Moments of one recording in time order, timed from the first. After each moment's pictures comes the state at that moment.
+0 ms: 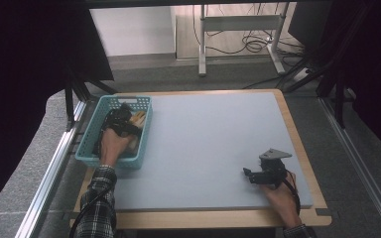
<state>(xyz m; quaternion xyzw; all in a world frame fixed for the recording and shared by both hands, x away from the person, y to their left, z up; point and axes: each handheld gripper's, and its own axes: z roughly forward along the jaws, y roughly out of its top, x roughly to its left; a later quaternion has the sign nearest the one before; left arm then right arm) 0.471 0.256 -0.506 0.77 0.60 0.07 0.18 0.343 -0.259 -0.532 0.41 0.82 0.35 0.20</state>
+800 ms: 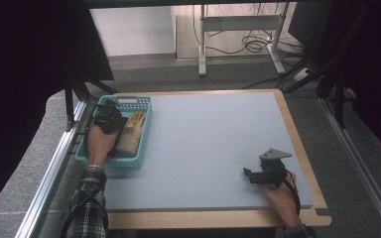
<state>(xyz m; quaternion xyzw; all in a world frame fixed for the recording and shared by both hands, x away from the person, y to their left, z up) 0.455 0.288 -0.481 0.75 0.62 0.13 0.19 0.343 -0.259 -0.532 0.41 0.82 0.35 0.20</state>
